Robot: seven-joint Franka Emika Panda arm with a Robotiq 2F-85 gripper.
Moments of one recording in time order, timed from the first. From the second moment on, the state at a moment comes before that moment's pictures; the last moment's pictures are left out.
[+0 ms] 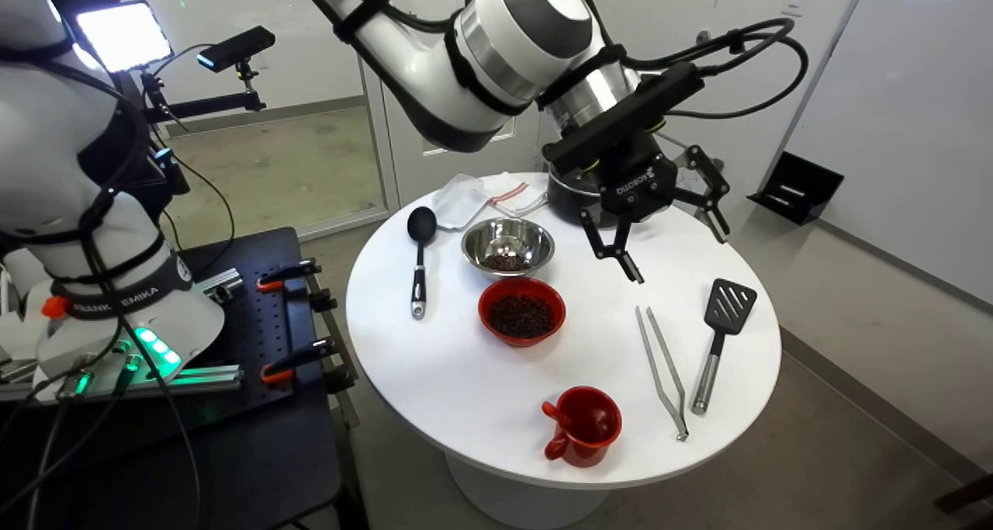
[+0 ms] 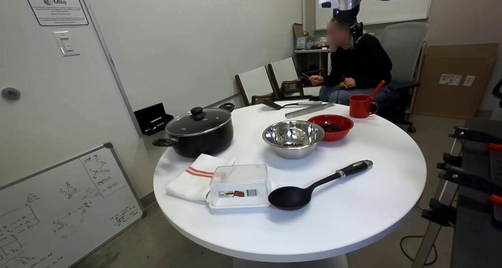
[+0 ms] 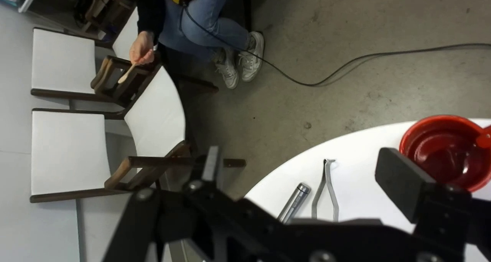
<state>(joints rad) -0.24 0.26 -0.24 -2.05 -1.31 2.61 -0.38</state>
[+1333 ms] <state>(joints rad) -0.18 0.37 -0.18 -2.14 -1.95 2.35 -0.08</state>
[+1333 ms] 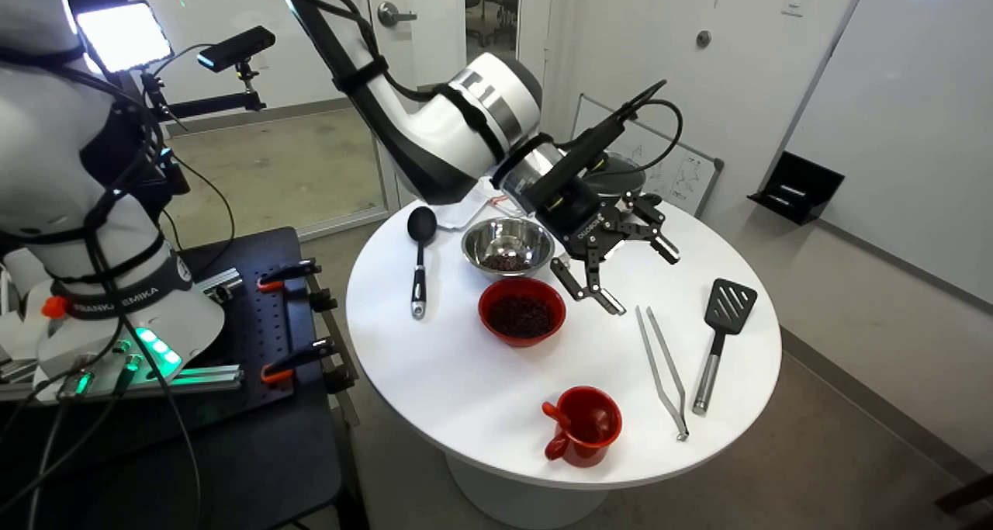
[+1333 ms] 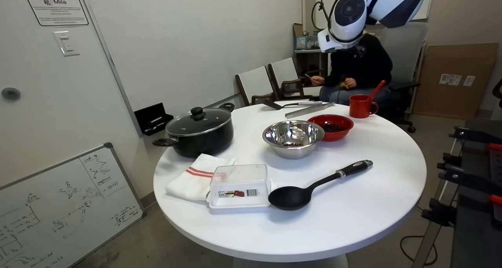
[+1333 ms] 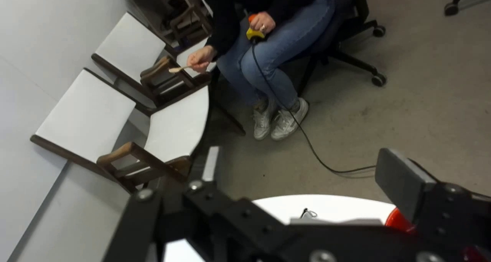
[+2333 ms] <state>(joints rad) -0.14 0.42 -0.11 -2.15 -1.85 1.95 -0.06</state>
